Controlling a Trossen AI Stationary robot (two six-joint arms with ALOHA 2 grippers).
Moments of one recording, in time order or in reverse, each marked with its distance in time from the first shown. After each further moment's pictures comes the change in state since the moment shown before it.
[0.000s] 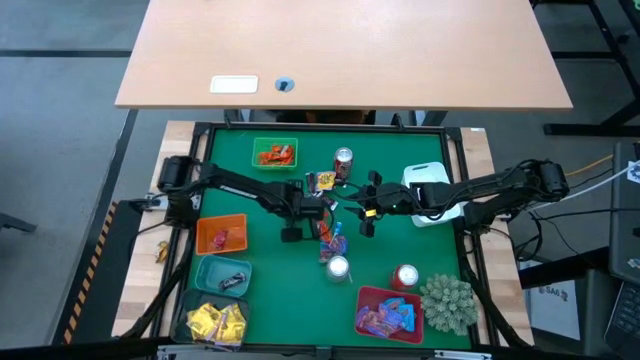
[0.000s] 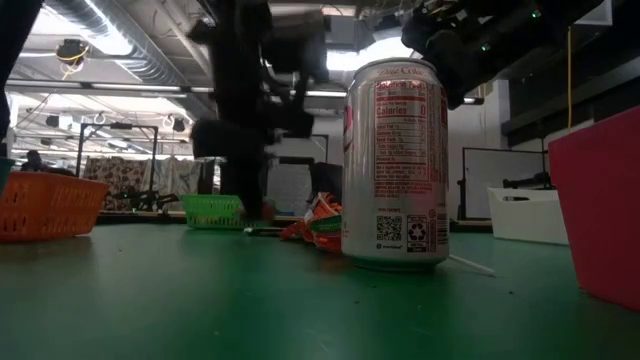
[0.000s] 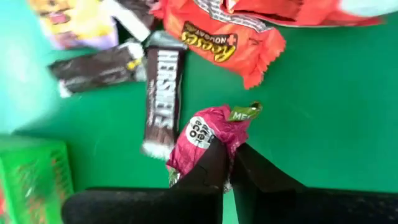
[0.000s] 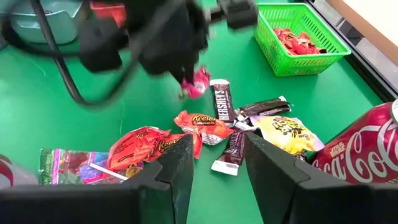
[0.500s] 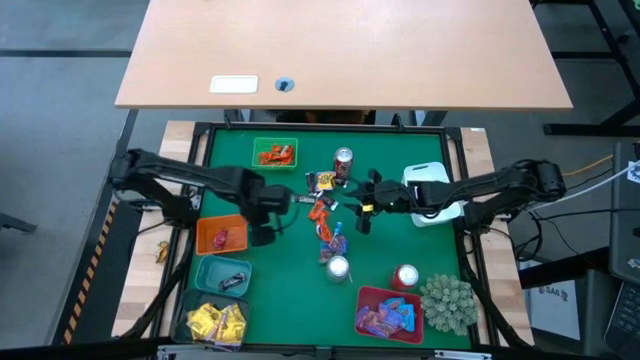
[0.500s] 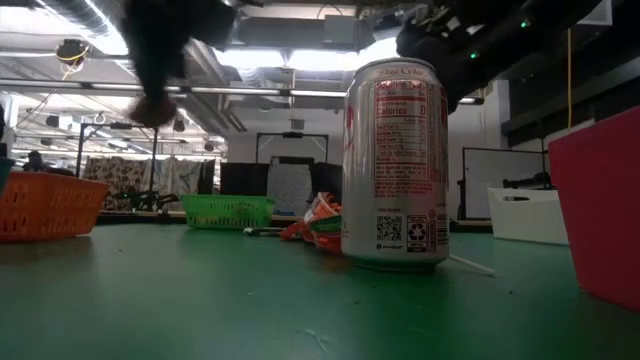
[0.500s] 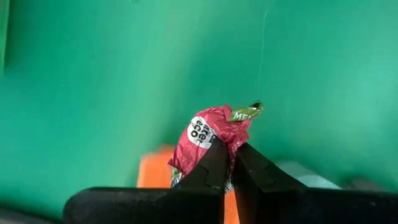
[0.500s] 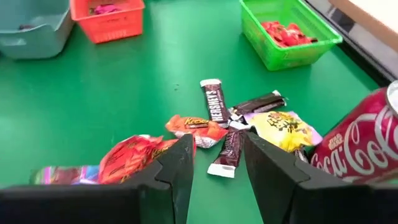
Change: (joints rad) left arm -0.077 -0.395 0.002 -0.432 0.306 -0.494; right arm -0.029 0.033 0.000 0.037 0.006 0.077
